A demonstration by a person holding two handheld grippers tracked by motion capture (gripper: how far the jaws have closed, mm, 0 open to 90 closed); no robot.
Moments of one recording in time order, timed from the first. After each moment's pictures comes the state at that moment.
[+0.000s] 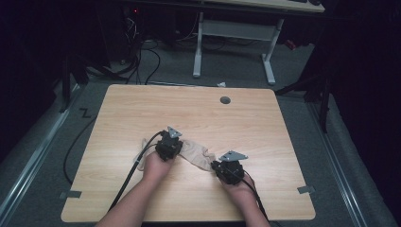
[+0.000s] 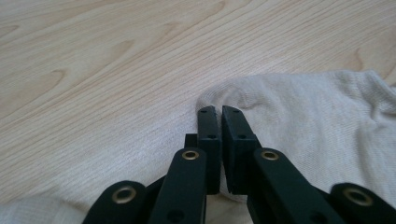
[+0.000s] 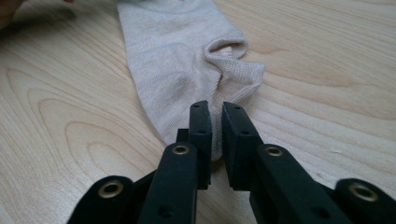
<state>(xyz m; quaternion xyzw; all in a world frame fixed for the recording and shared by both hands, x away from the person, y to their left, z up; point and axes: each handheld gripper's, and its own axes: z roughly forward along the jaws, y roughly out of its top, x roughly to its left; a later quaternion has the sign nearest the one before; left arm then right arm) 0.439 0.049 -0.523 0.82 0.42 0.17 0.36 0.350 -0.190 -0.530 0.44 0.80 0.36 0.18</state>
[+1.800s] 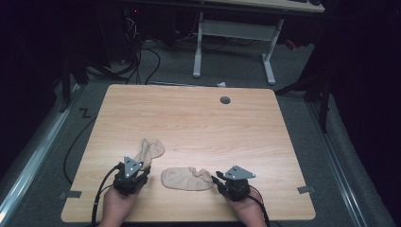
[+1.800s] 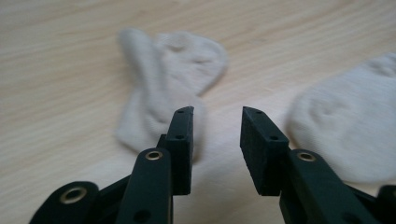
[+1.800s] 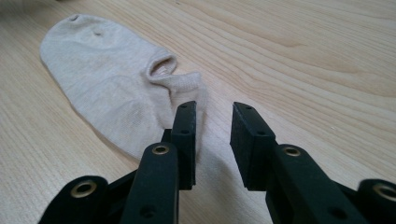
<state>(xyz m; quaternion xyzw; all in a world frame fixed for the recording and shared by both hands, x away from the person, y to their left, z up) 0.328 0.160 -0.514 0.77 0.45 0.26 0.37 0.296 -0.197 -0.522 0.40 0.81 0.39 0.20</state>
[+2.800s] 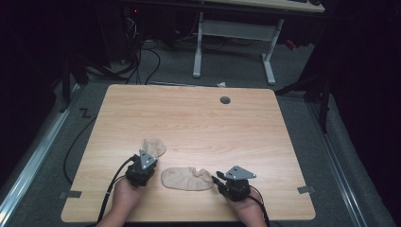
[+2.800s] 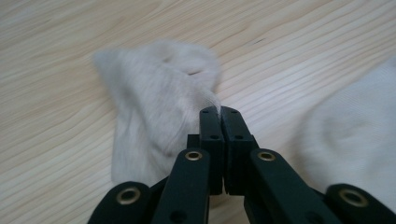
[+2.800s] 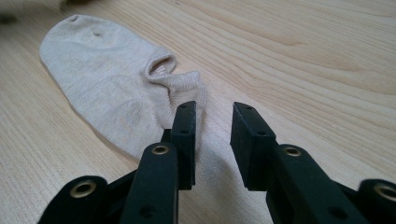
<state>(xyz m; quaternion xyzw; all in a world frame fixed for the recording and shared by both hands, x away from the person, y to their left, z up) 0.346 0.116 -0.513 0.82 0.40 0.24 0.35 0.296 -0.199 -0.524 0.40 0.80 0.39 0.19</state>
